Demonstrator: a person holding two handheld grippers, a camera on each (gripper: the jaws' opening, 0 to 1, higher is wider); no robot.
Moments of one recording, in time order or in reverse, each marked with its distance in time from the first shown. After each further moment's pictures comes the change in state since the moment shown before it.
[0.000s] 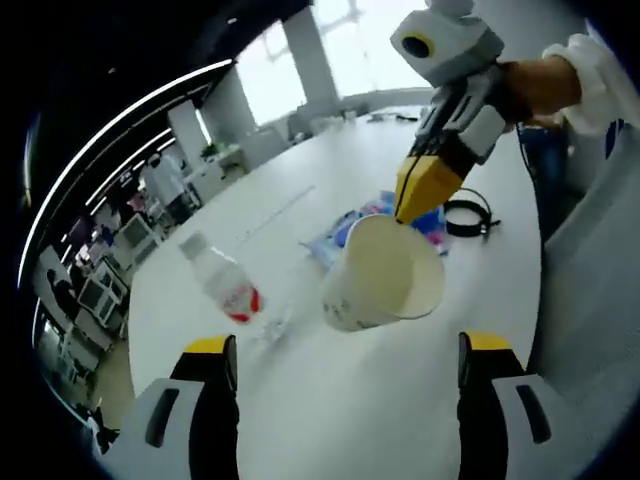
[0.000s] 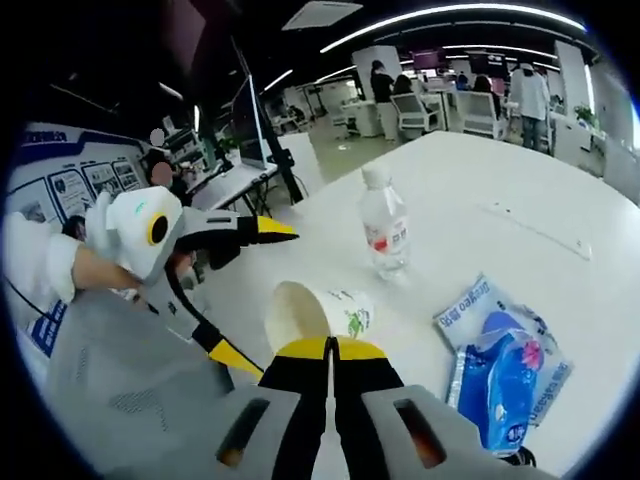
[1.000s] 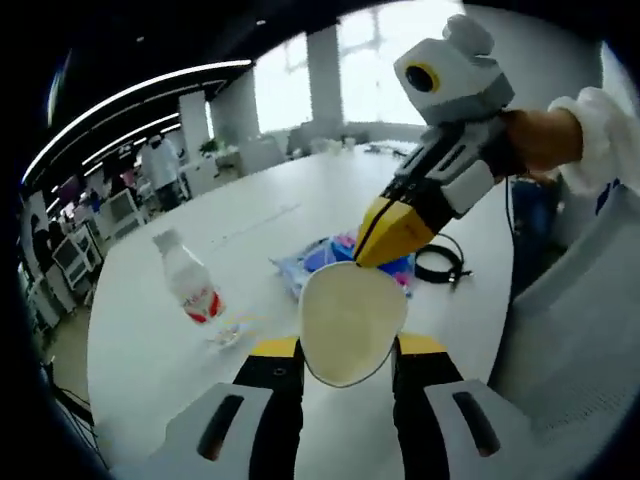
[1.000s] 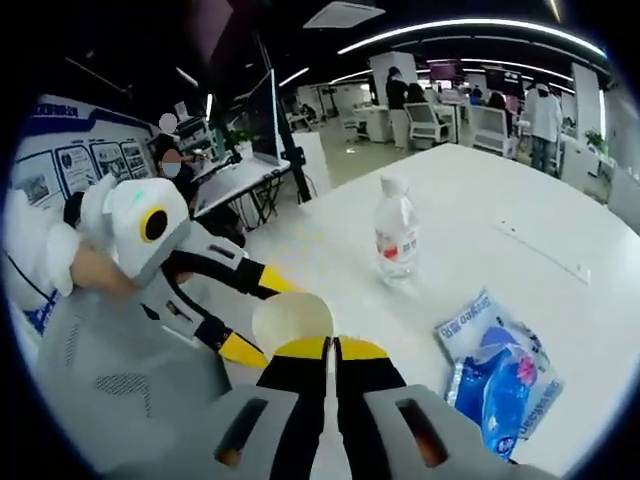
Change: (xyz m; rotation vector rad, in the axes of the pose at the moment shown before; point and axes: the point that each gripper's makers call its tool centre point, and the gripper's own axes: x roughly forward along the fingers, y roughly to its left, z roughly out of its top) left arm -0.003 -0.023 0.012 -0.293 -0.109 -0.095; right arm 0.005 0.004 0.003 -0.103 -0.016 -0.008
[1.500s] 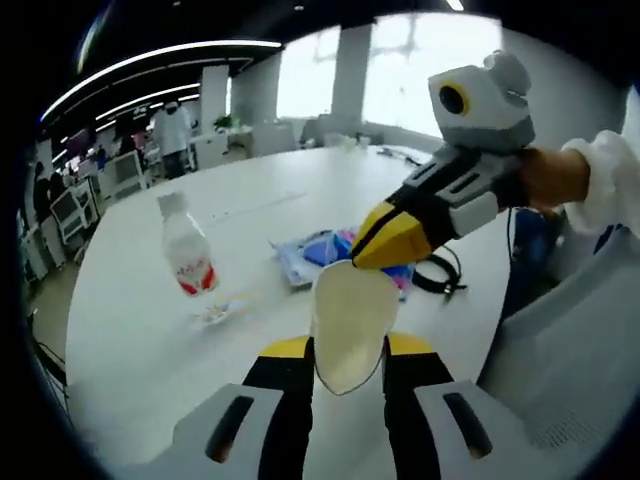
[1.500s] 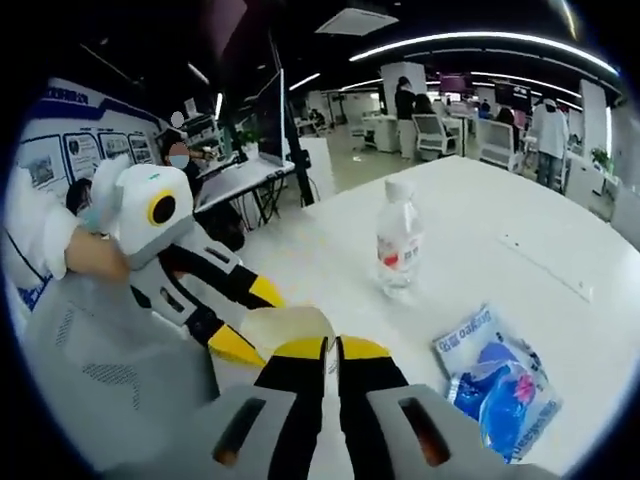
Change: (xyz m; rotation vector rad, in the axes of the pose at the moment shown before) left arm 0.002 -0.009 -0.004 -0.122 0.010 -0.026; right arm 0.010 -0.001 -0.002 -0.087 -0.034 0.036
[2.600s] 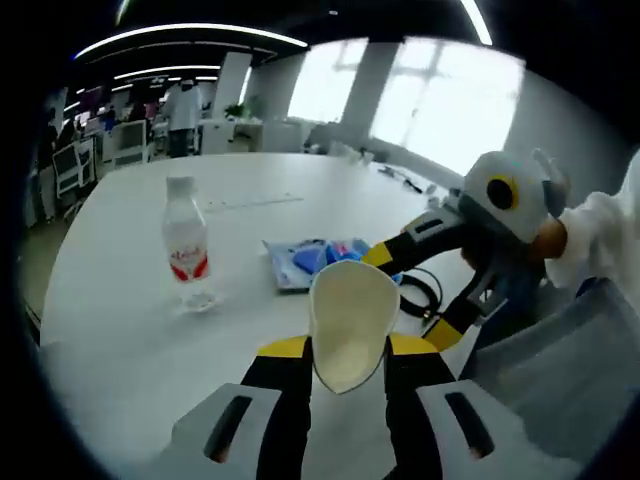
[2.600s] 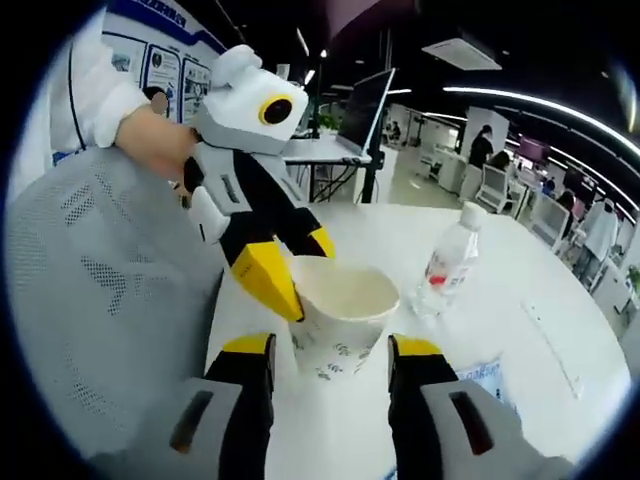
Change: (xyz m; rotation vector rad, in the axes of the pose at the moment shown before) left arm -0.007 -0.010 0.011 -0.149 -0.031 -0.064; right arm 0.007 0.029 -0.024 -0.396 -0.007 0.118
